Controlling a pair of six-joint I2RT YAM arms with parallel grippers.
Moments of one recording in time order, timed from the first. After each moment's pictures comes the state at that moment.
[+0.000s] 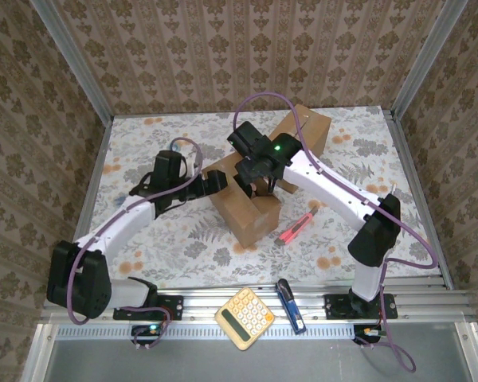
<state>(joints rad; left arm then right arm) -0.41 1.31 0.88 -0.26 0.52 -0.58 0.77 1.83 1.88 -1.11 0.45 0.18</state>
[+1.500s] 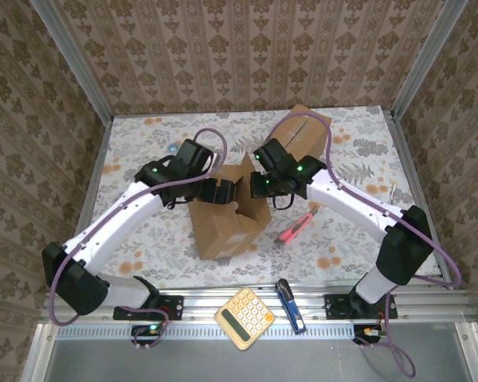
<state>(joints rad) -0.70 1.35 1.30 -0.97 0.02 -0.36 0.70 1.59 1.37 -0.72 -0.05 0.64</state>
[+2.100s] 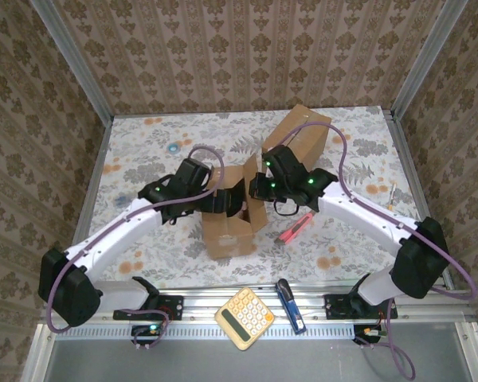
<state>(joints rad) -0.69 1.25 1.00 -0.69 -0.02 -0.43 0.70 1.46 1.22 -0.53 -0.13 0.81</state>
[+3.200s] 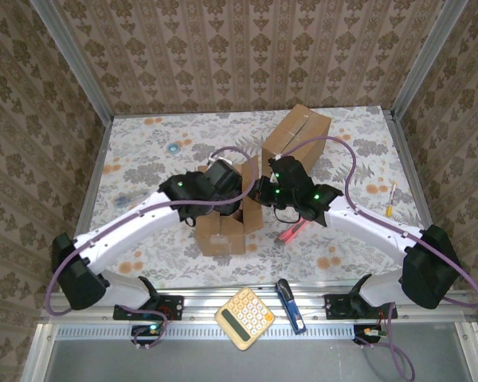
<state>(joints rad) -0.95 1.39 1.30 -0.97 -0.54 -0.35 0.70 1.38 1.01 -0.22 -0.17 0.98</state>
